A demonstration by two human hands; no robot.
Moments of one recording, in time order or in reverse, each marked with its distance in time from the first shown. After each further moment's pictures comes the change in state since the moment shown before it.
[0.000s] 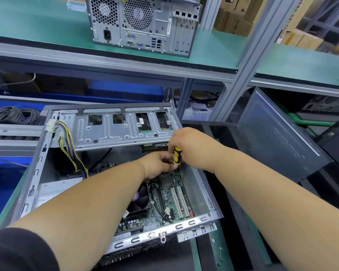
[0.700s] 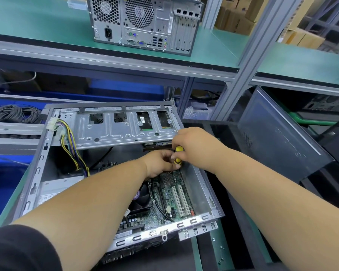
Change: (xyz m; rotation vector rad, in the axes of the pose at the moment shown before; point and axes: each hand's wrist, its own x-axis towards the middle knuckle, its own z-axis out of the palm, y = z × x) left_hand 0.000 0.000 0.002 0.014 0.014 0.018; right_hand -0.002 0.000 0.002 -0.046 0.012 0.037
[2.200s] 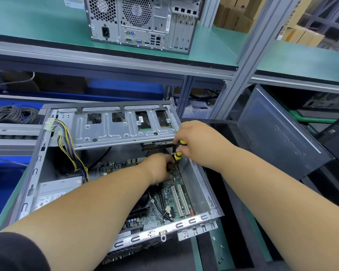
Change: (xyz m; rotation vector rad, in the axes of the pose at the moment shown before) left_hand 0.001 -0.003 0.004 0.855 0.060 0.013; right_hand -0.014 0.001 -0.014 0.088 0.146 -0.004
